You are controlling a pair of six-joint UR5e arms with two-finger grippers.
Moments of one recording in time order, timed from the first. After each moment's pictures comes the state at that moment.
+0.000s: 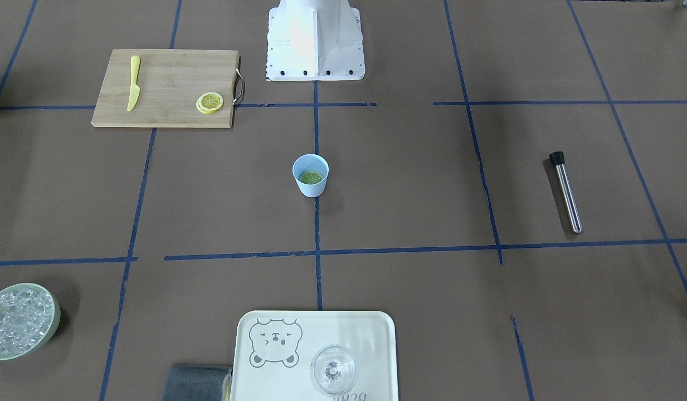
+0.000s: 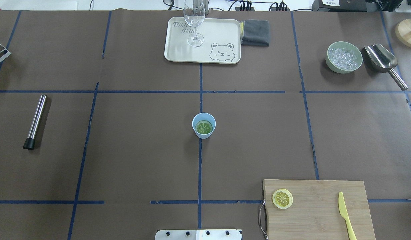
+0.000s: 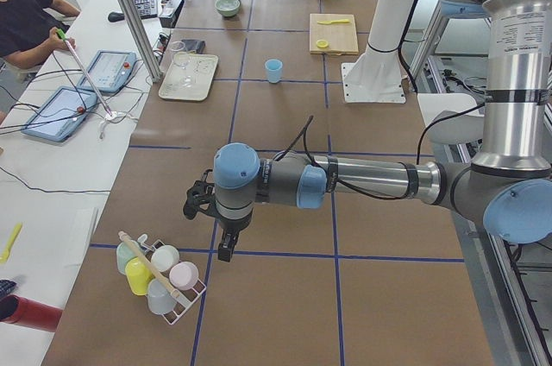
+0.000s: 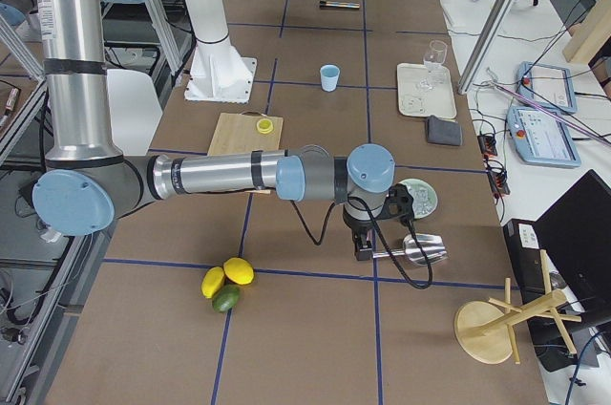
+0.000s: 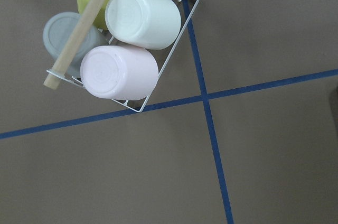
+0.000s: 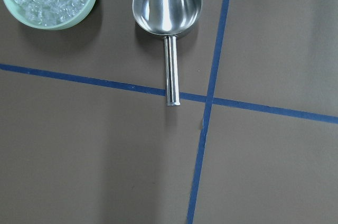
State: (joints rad) left arm -1.65 -1.52 -1.69 -1.62 -2.32 0.12; right arm 1.59 -1.55 1.67 -1.65 2.40 -0.13
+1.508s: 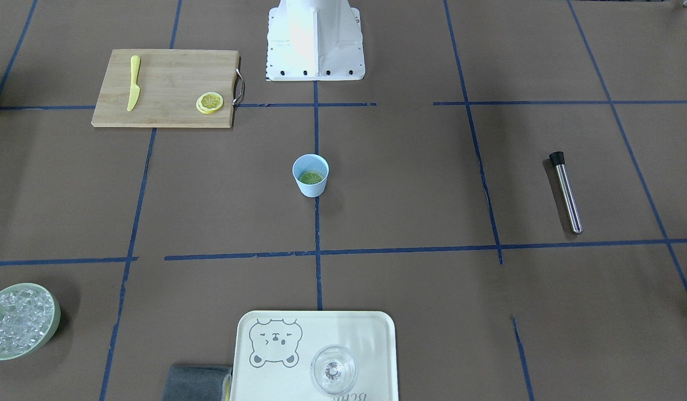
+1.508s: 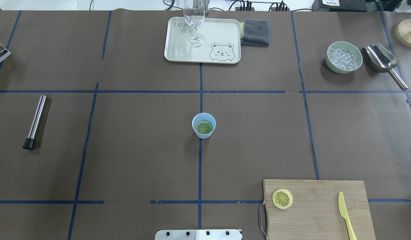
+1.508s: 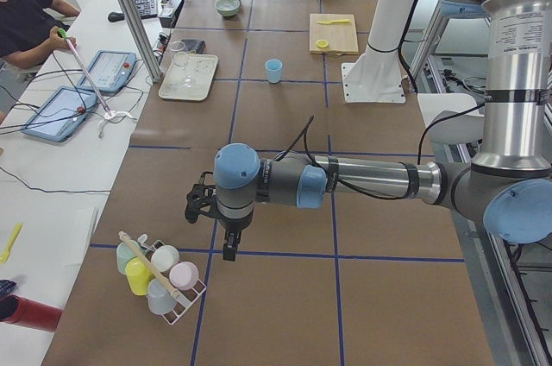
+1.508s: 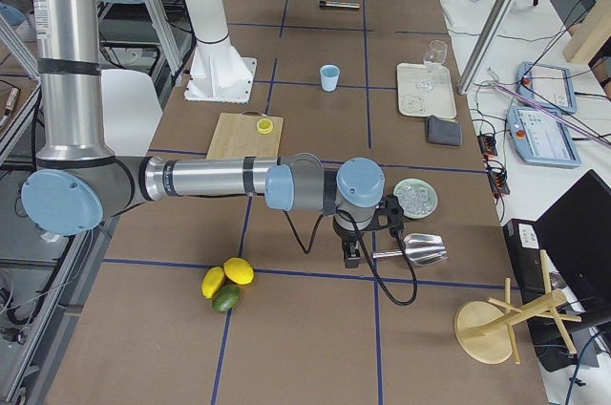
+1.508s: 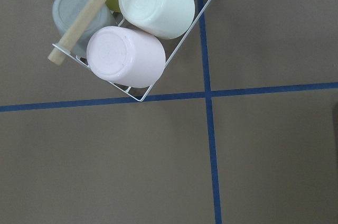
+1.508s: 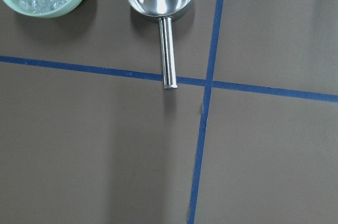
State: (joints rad) left arm -1.63 -1.52 -1.69 -1.63 -2.32 0.02; right arm 1.60 -1.58 1.67 -1.65 2.43 -0.13
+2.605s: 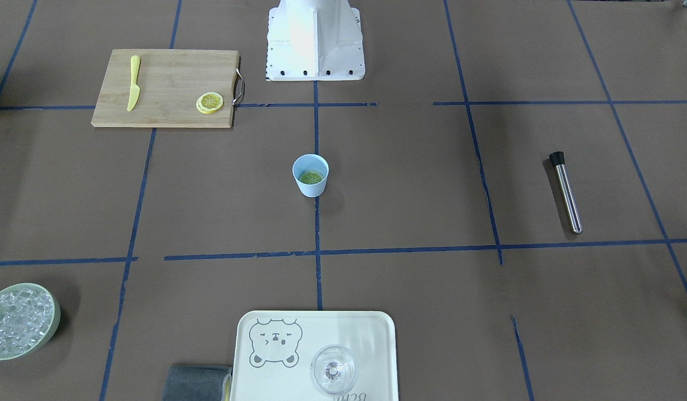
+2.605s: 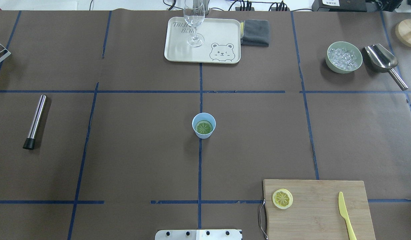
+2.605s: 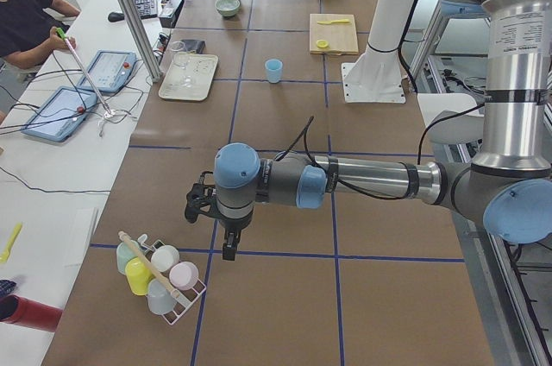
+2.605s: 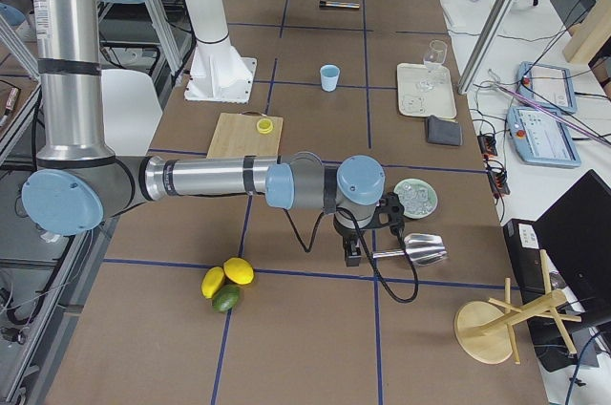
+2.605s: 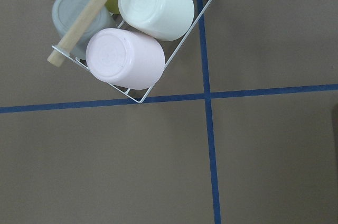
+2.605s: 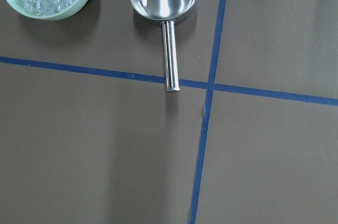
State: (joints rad) left arm -1.63 -1.52 -1.69 -1.63 -2.32 0.02; right arm 1.60 -1.58 1.67 -1.65 2.43 -0.13
